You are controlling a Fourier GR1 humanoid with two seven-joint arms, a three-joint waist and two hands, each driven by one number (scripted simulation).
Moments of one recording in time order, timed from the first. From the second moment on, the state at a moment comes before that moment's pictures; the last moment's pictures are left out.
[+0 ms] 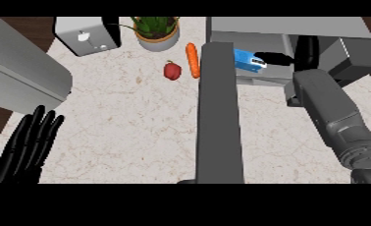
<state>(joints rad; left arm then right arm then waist) 0.35 0.04 0.02 -2.21 0.05 -0.26 -0.02 -0.99 -0.30 -0.25 -0.15 0.22 -0.61 -0.69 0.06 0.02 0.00</state>
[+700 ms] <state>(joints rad) 0.38 0.02 -0.01 -2.22 0.05 -0.25 -0.03 -0.93 -0.26 -0.31 -0.21 0.13 -0.34 -0.77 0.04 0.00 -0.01</state>
